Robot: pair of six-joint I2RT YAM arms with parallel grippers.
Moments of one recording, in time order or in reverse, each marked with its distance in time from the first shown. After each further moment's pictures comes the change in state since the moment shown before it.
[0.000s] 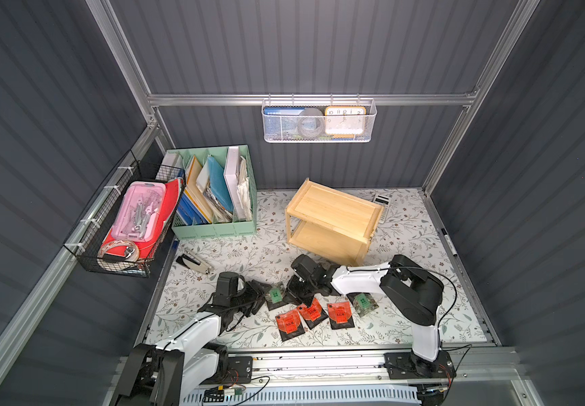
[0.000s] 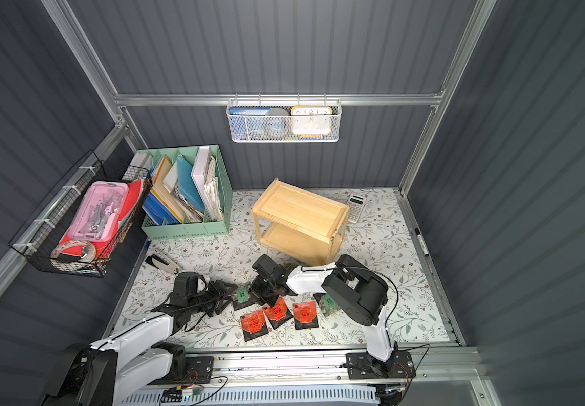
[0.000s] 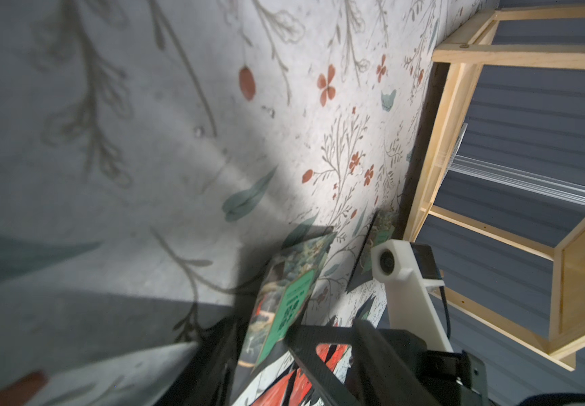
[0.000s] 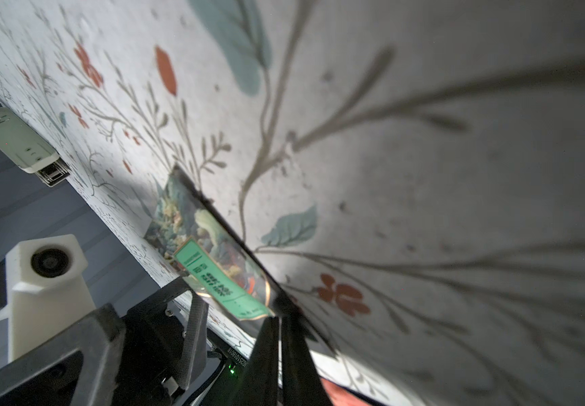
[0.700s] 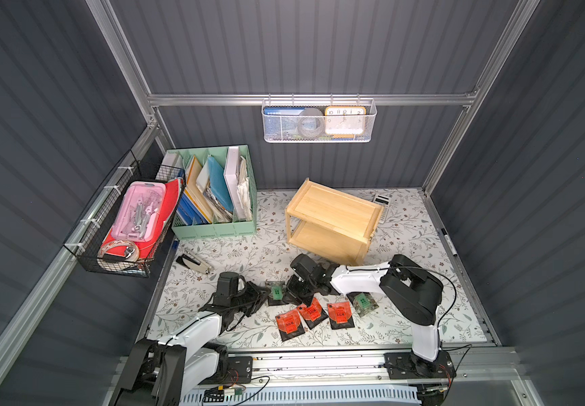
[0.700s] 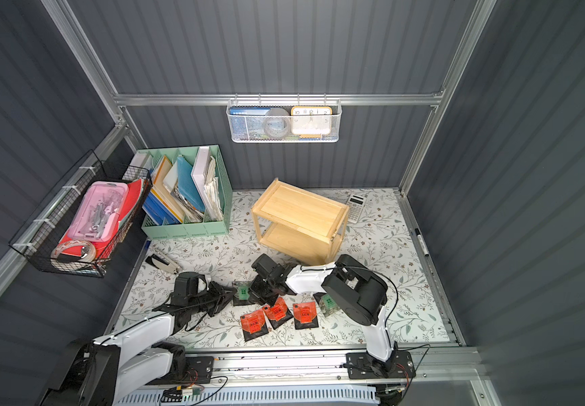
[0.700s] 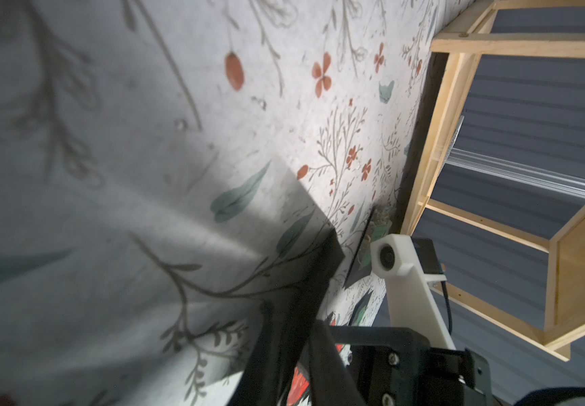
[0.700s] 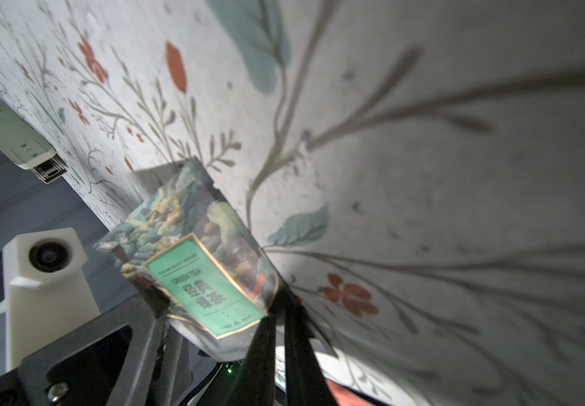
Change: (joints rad) left arm 0.000 0.027 -0.005 0.040 0.024 0.001; right arm 0.000 0.003 0.015 -0.021 -0.002 -0.022
